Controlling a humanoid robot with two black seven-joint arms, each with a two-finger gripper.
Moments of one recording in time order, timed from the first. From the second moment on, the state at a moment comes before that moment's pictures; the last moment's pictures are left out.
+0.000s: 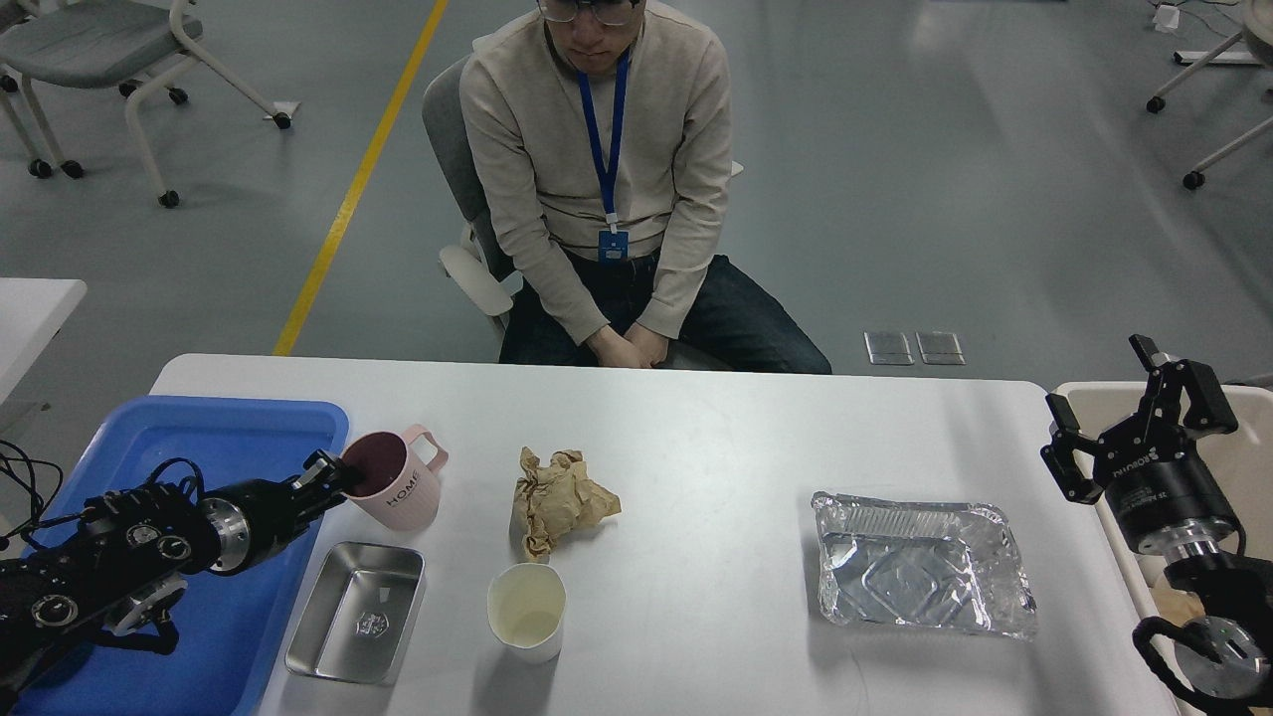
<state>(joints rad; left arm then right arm) -0.57 0.58 -0.35 -1.00 0.76 -0.10 0.04 0.01 -0.40 1.44 1.23 -0.49 0.24 0.34</state>
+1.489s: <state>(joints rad) -0.58 1.30 -0.35 -1.46 0.78 -0.15 -0.15 0.02 -0.41 1.43 1.24 -0.49 0.24 0.34</state>
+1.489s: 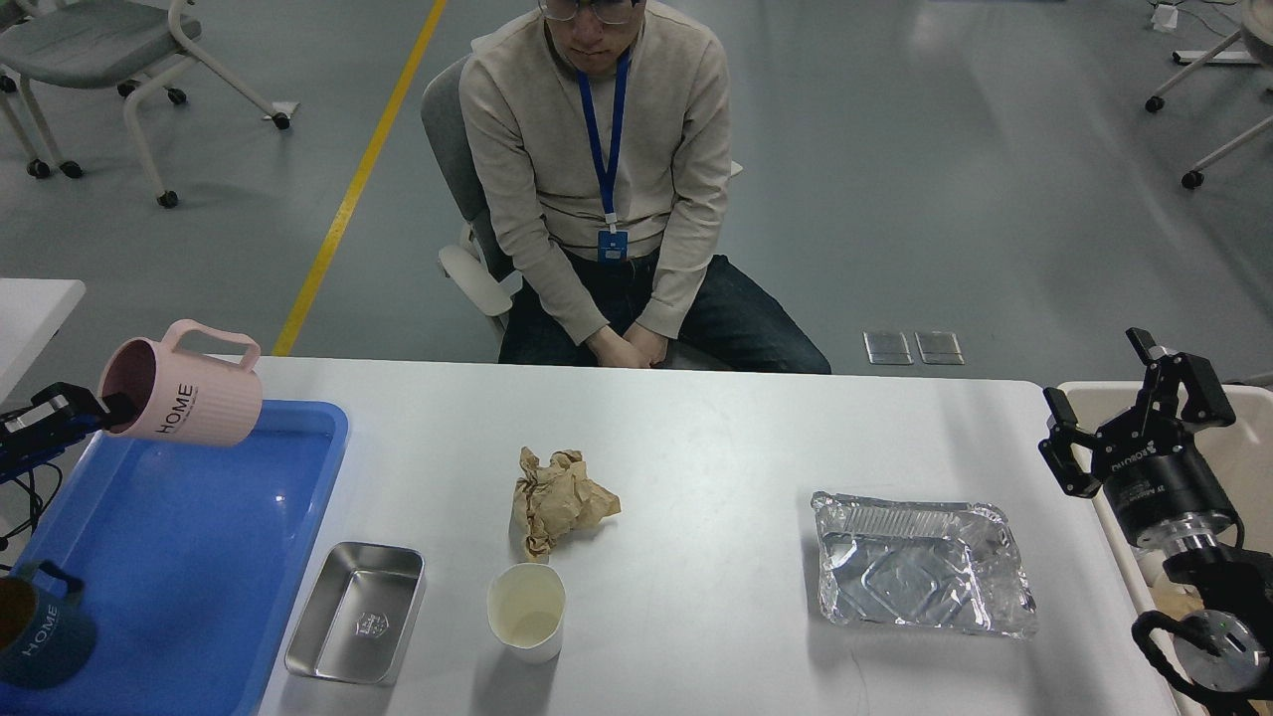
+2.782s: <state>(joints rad) -0.46 1.29 0.00 -1.39 0.83 -0.05 -0.19 0.02 -0.43 1.43 1.23 -0.49 0.26 0.34</state>
